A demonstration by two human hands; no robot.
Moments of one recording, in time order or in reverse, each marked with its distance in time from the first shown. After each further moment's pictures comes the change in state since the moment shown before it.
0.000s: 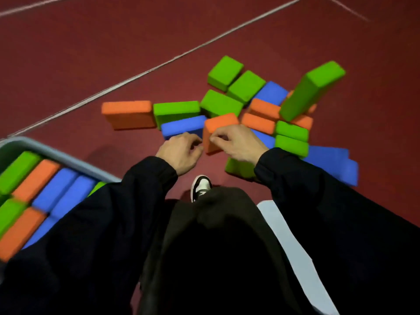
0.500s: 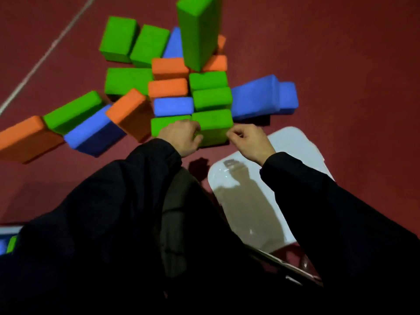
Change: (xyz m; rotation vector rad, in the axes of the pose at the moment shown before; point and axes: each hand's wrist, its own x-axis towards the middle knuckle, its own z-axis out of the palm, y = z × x) left_hand 0.099 0.199 0.179 0.312 -0.360 0.371; right_hand -0.197 0.245 0.001 0.338 0.296 0.649
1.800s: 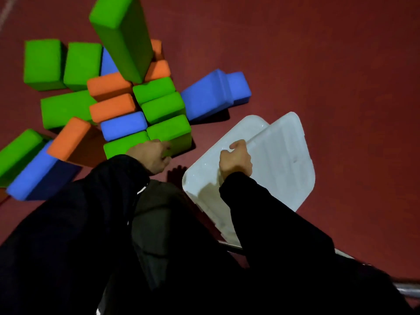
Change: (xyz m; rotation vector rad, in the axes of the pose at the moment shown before) left_hand 0.054 0.007 0.042 0.214 -0.325 0.175; right_hand -0.038 0.060 0.036 0.313 0.443 0.871
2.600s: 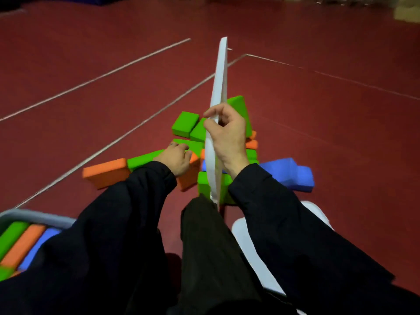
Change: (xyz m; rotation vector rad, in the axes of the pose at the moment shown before) left_hand -0.252 -0.017 -0.090 -0.368 0.588 -0.420; right_hand -0.301 -0.185 -0.106 0.799 -0.503 -1.120
